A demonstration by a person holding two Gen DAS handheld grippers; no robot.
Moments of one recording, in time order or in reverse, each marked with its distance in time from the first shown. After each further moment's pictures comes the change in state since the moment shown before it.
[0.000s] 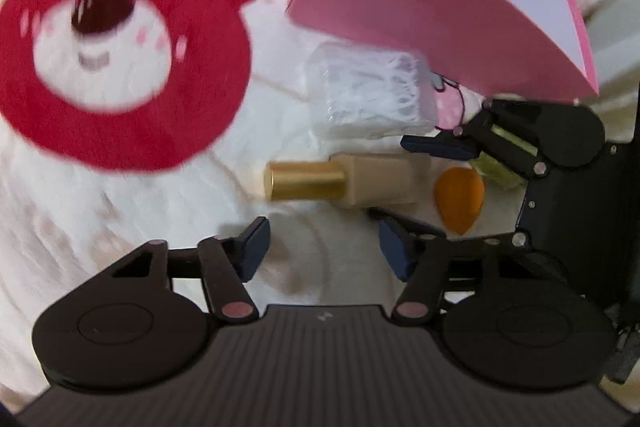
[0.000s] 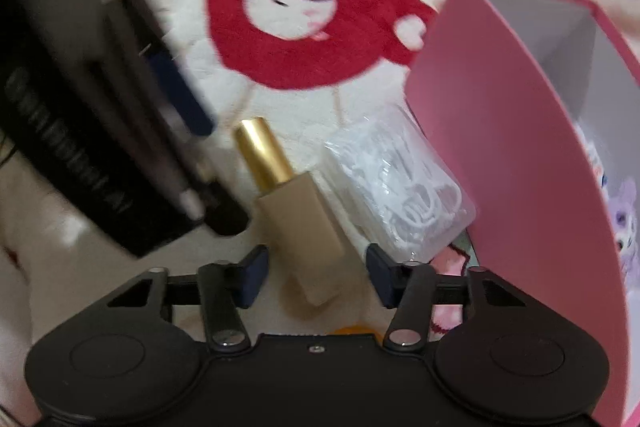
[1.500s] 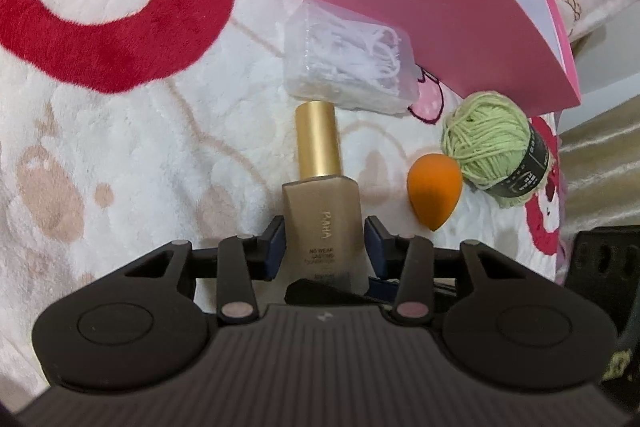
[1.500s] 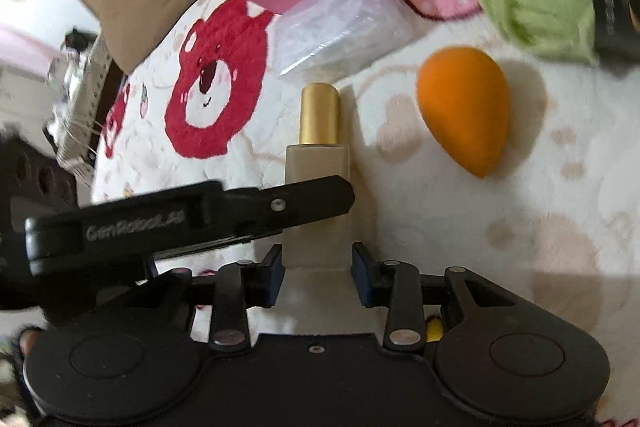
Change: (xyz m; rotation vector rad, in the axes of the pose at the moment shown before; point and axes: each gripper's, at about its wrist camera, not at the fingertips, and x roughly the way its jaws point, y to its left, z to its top) left arm 0.018 -0.008 -0.046 -0.058 -0.122 -0.075; right arm 0.001 0.014 -0.107 1.045 -0.249 0.425
